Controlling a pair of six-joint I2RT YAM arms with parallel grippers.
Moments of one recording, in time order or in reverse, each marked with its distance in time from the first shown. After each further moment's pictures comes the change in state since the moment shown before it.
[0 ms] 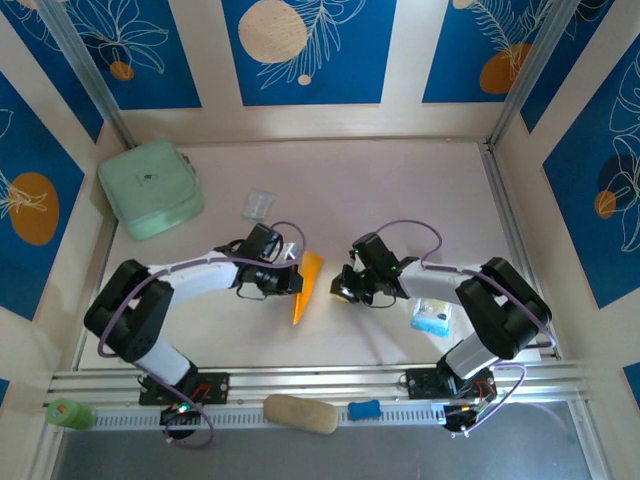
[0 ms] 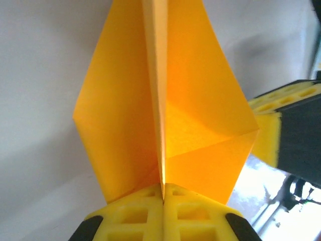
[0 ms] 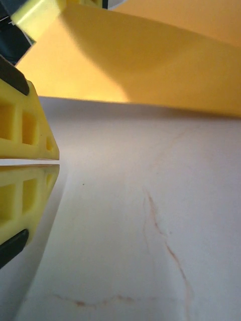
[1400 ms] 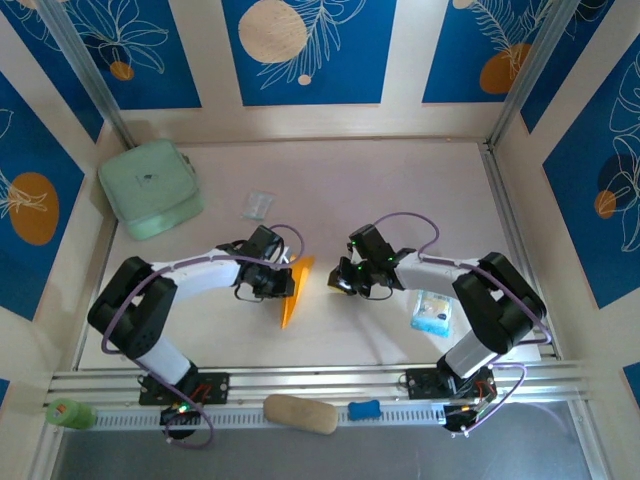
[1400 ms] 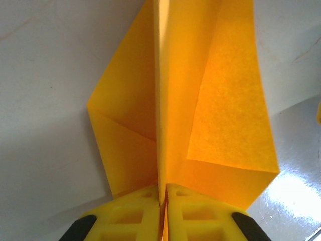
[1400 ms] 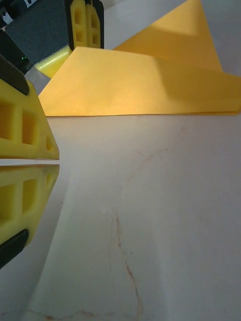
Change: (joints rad) left arm 0.000 0.033 0.014 -0.105 -0.122 0.017; right arm -0.013 0.039 0.079 -0.050 0.006 -0.014
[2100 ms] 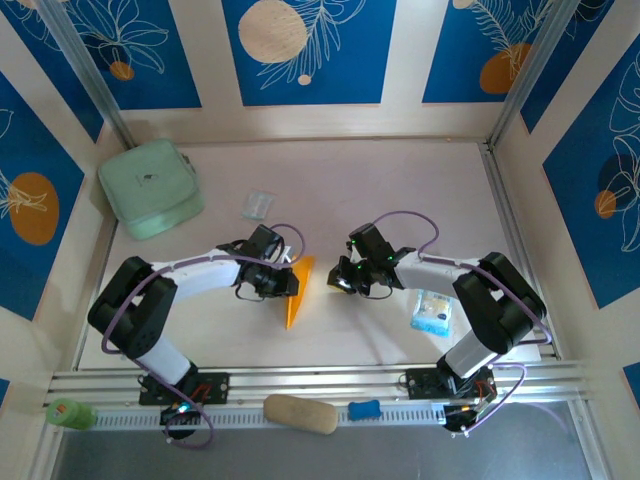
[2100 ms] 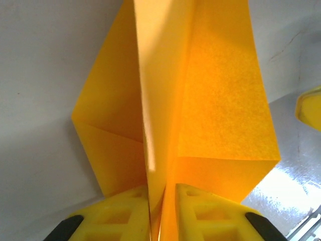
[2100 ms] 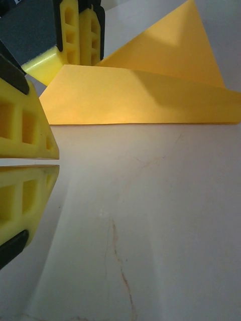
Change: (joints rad) left arm 0.000 0.000 0.000 0.028 0.047 0.000; right arm -0.001 0.000 0.009 -0.002 -0.001 -0.014
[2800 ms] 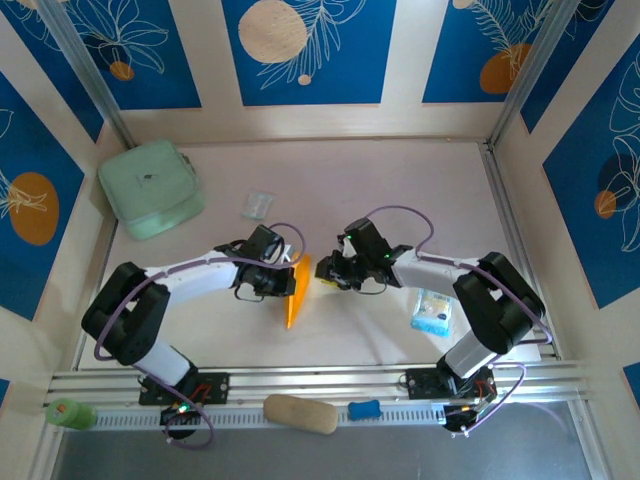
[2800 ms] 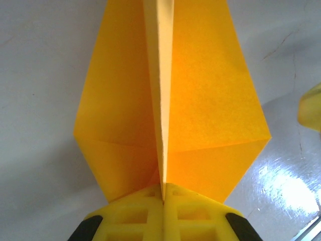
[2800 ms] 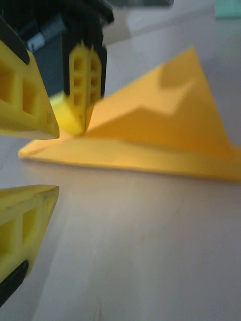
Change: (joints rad) left arm -0.019 -0.045 0.000 -0.026 -0.057 0.024; right arm 0.034 0.006 0.049 0.079 -0.062 0.017
